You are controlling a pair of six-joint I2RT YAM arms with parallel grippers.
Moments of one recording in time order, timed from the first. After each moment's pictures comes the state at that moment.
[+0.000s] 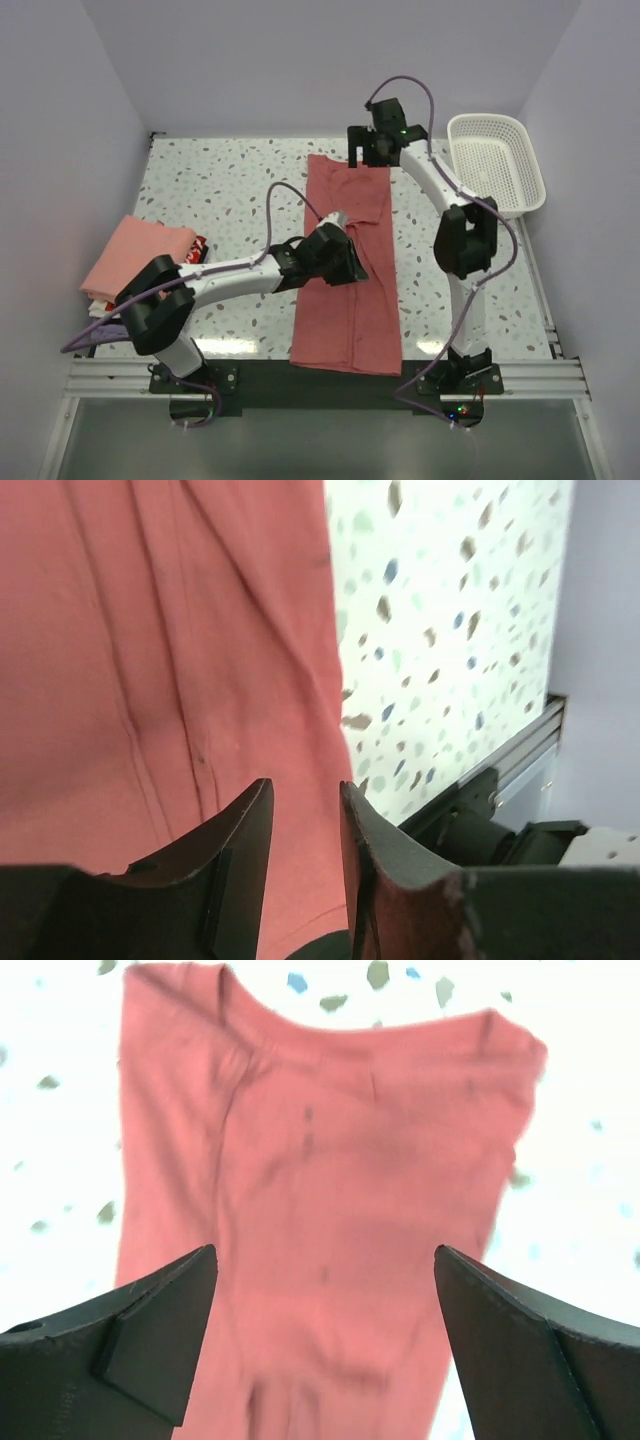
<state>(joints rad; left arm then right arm) -0.99 1.66 1.01 -0.10 0.02 -1.04 0.35 2.30 2.18 -0.71 0.05 0.21</state>
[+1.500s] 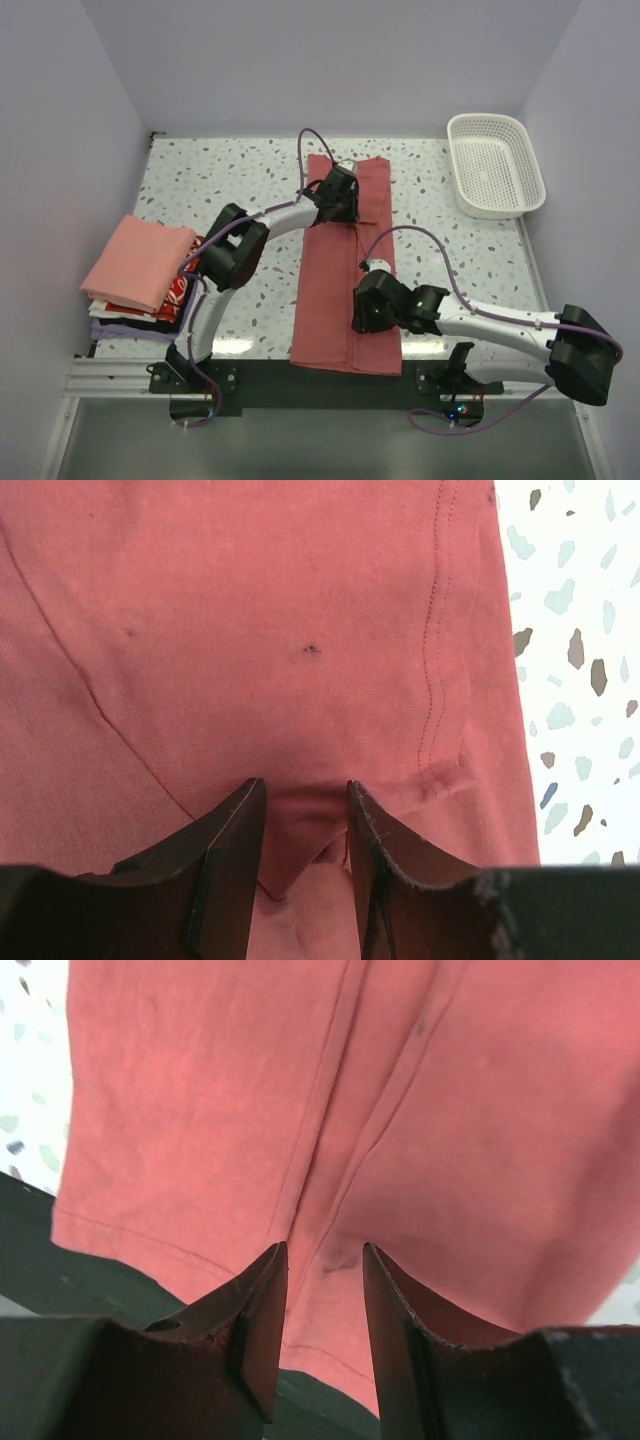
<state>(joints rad) -0.68 2.27 1.69 -0.20 -0.06 -0.54 1.02 1.12 0.59 -0.46 0.10 0.82</state>
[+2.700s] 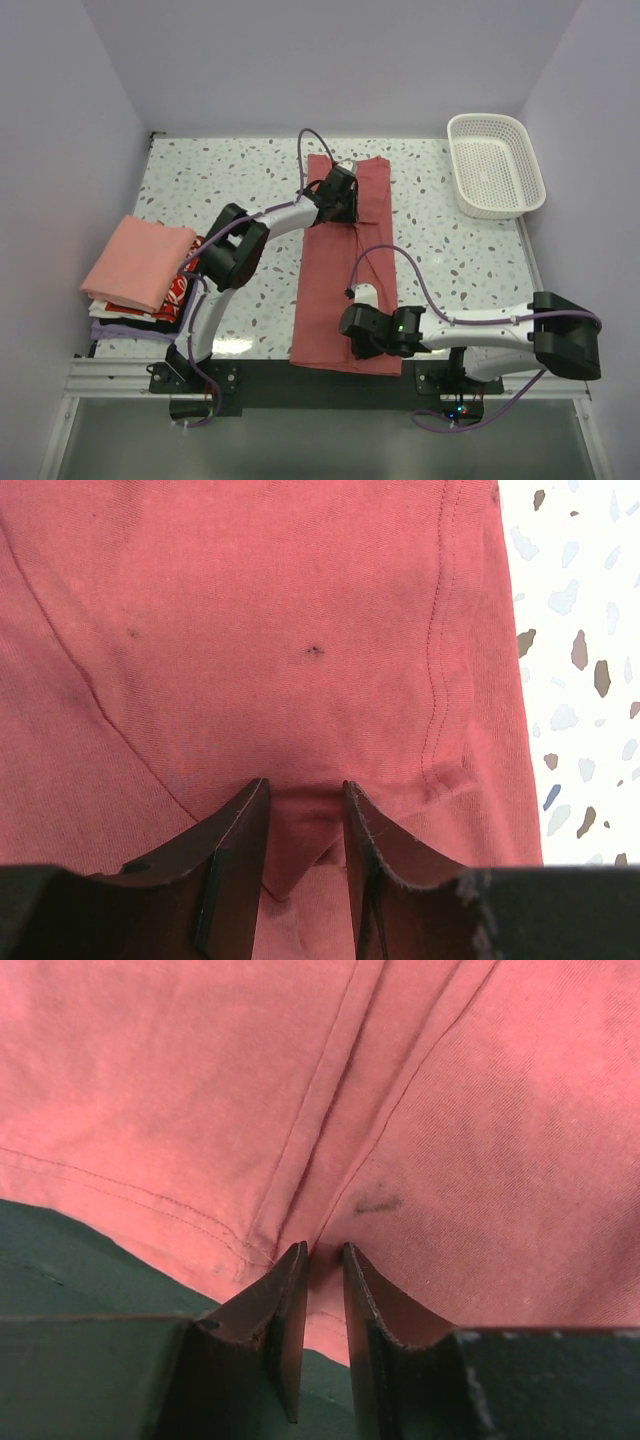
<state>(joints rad) -0.68 2.27 1.69 -0.20 -0.06 -0.54 1.32 1.24 0.58 -0.48 0.25 0.98</state>
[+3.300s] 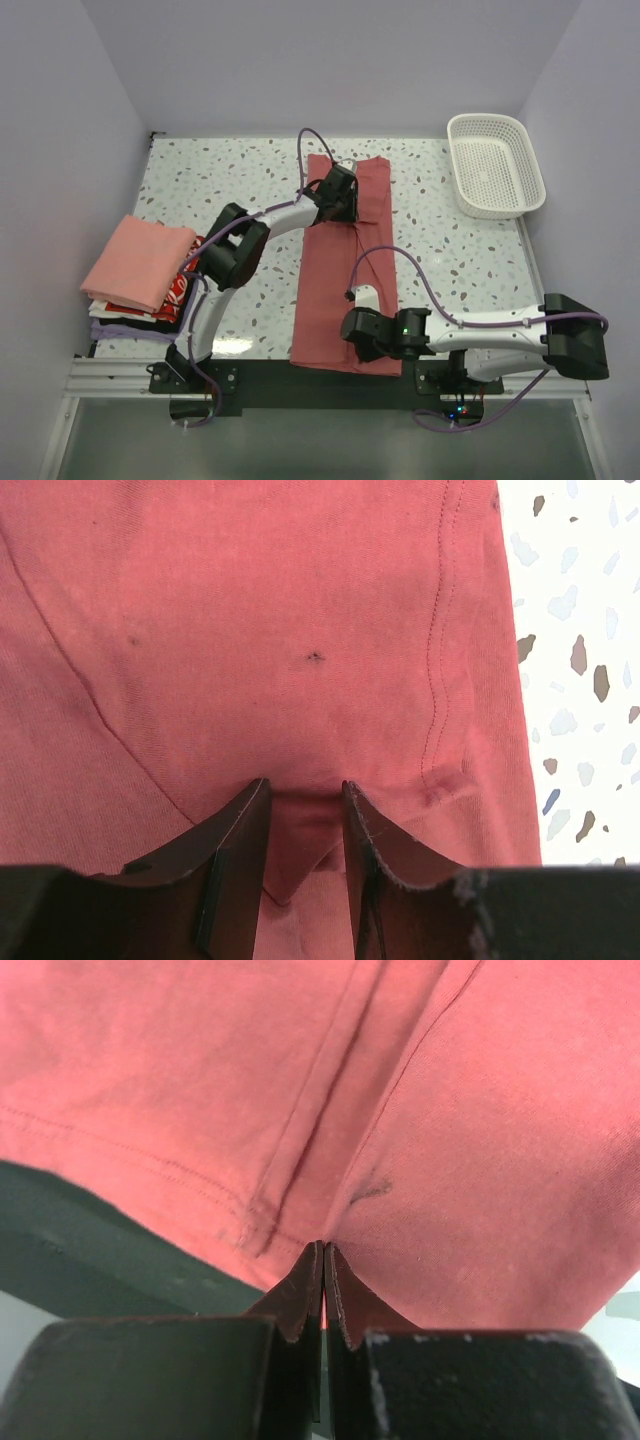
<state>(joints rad) -0.68 2.28 1.70 -0.20 -0.06 -0.54 1.36 1.20 0.61 -0.56 0.28 0.99</state>
